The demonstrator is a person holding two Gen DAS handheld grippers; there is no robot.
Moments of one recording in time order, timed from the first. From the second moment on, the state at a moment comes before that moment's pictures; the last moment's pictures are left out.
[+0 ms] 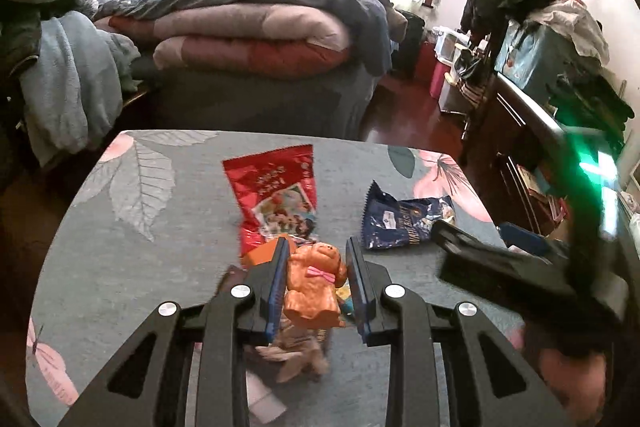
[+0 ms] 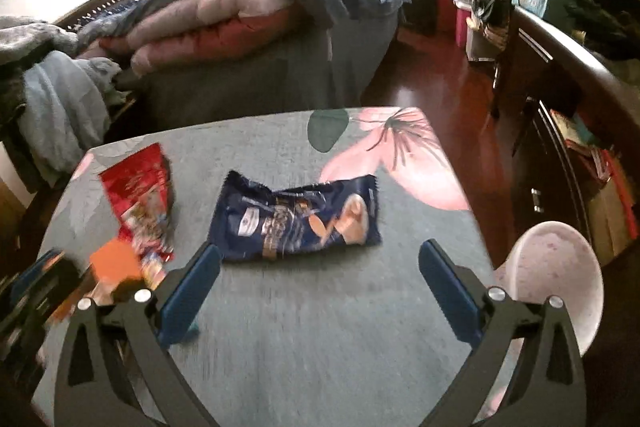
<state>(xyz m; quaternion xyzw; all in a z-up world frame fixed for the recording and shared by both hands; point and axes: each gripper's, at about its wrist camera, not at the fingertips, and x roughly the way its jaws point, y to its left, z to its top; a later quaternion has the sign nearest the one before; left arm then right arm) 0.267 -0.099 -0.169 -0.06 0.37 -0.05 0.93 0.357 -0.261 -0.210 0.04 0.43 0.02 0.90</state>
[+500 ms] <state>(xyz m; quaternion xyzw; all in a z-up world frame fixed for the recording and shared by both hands) 0.265 -0.087 -0.169 -0.07 0.37 -0.06 0.93 0.400 -0.240 -0.242 0.01 0.46 0.00 0.89</state>
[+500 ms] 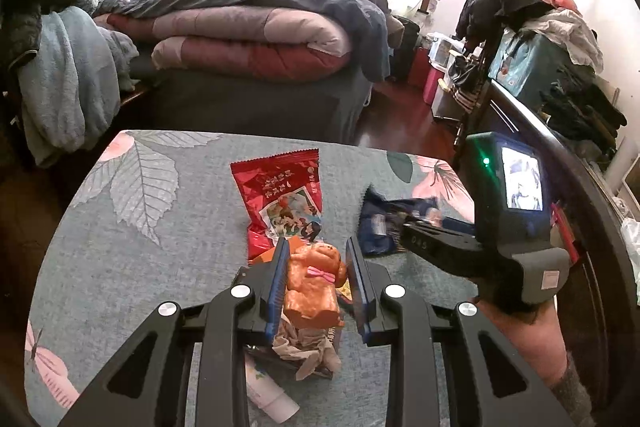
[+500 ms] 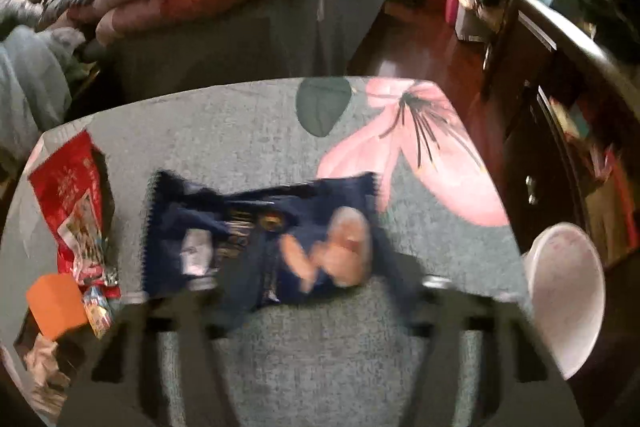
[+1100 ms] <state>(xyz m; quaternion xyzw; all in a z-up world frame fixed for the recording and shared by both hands) 0.252 -0.098 -0.159 -0.06 0.36 -0.07 0.93 0.332 -0.274 -0.190 0.07 0.40 0.03 0.92</state>
